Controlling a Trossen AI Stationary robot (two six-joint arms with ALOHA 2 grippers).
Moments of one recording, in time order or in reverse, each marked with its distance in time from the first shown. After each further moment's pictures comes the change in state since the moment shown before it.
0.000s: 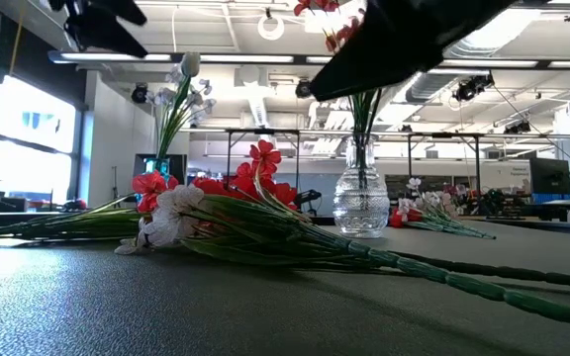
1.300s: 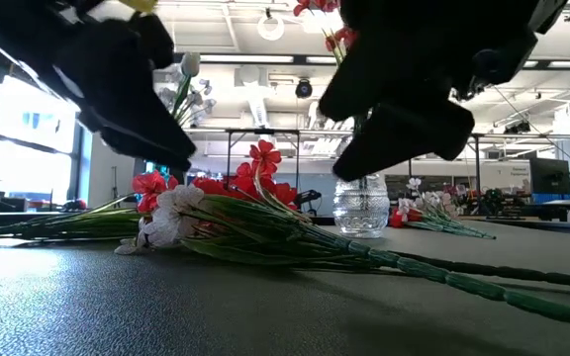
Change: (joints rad) left arm 0.020 0.482 -0.234 0.704 0.079 0.036; right arm 0.064 0.216 0.171 -0.095 -0.382 0.609
